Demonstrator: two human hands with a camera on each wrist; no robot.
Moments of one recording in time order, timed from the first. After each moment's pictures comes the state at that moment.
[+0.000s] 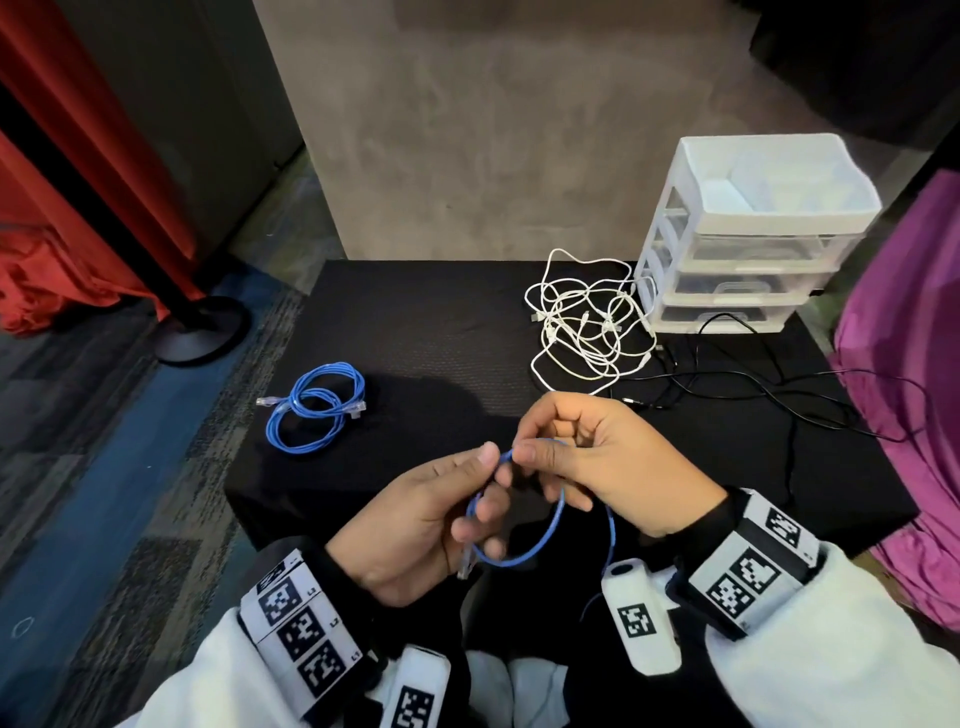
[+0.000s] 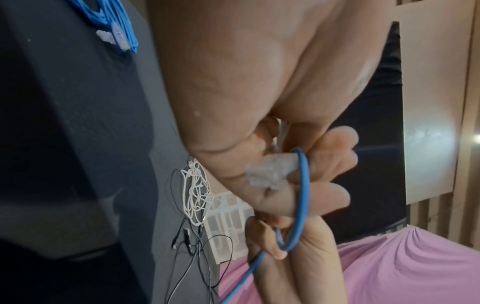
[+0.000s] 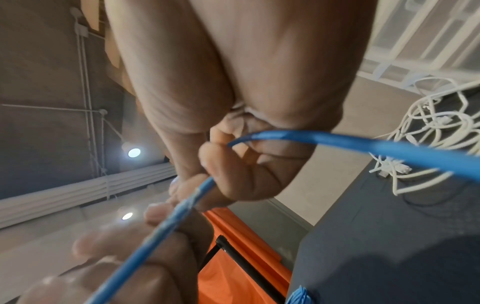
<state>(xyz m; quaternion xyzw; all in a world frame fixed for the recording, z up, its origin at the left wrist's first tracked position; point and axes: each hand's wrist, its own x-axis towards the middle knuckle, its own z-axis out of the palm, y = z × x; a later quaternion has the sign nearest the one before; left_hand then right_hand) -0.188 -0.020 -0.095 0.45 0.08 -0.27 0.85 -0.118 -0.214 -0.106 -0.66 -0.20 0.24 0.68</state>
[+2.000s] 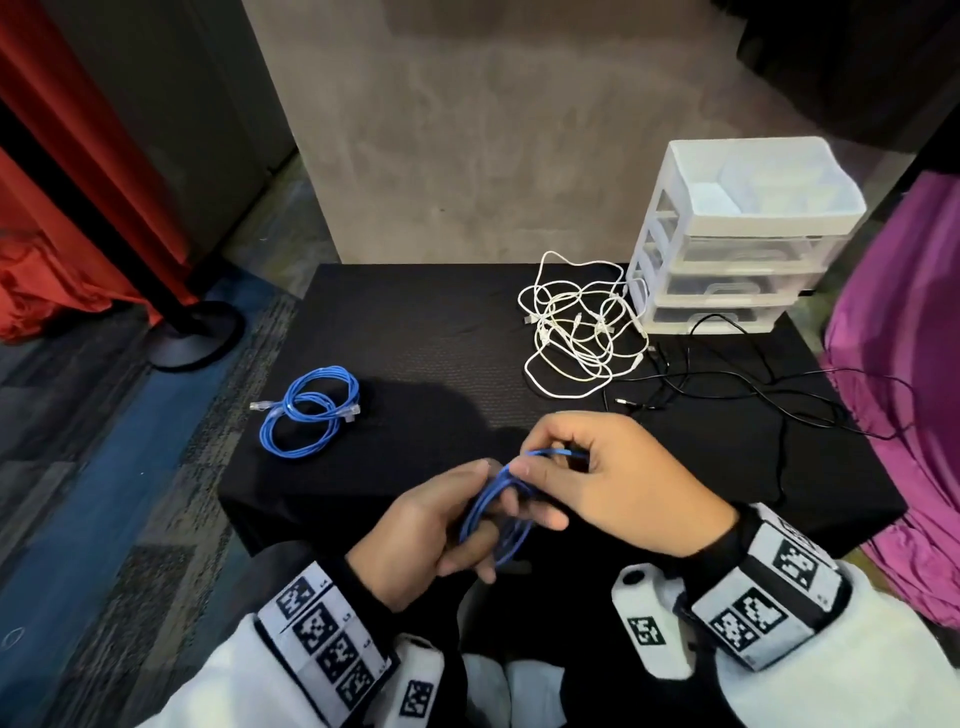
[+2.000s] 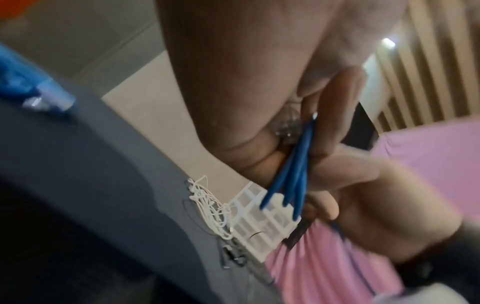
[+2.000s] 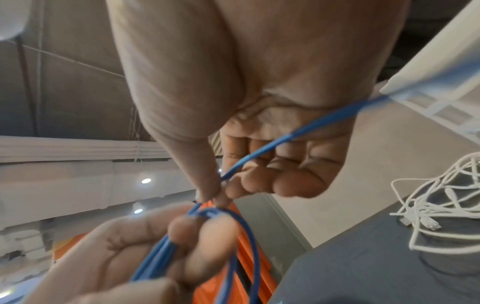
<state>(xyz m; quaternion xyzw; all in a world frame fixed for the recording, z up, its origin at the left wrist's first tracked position) -0.188 -0.019 -0.116 0.59 -0.03 -0.24 0.77 -0.130 -0.223 -0.102 -0.81 -0.25 0.12 0.51</state>
